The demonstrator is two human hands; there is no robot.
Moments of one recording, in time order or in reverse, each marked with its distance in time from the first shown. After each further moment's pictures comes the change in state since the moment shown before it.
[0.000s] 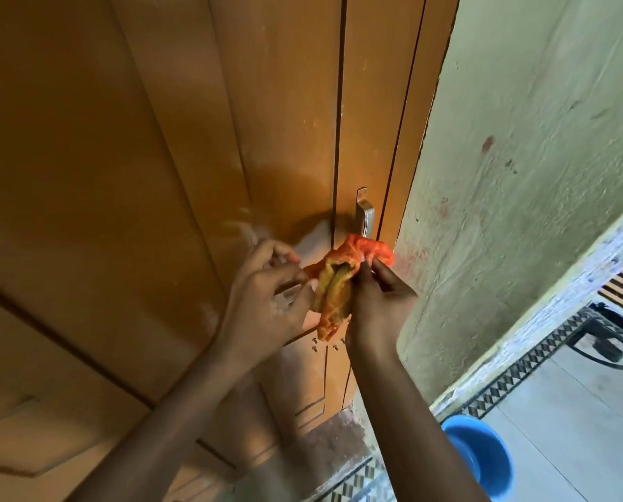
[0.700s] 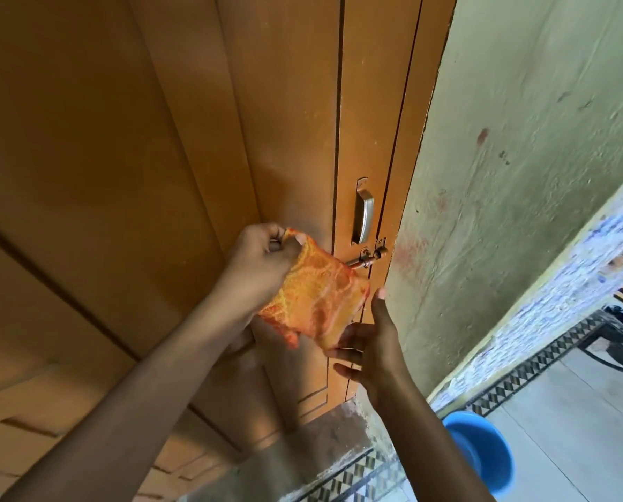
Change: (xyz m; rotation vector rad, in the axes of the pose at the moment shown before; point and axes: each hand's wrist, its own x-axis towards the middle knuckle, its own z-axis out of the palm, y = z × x) left_hand 0.024 0.043 -0.019 -0.367 -0.094 -0.660; right_hand -0.031 0.002 -0.078 -0.277 -0.407 0.663
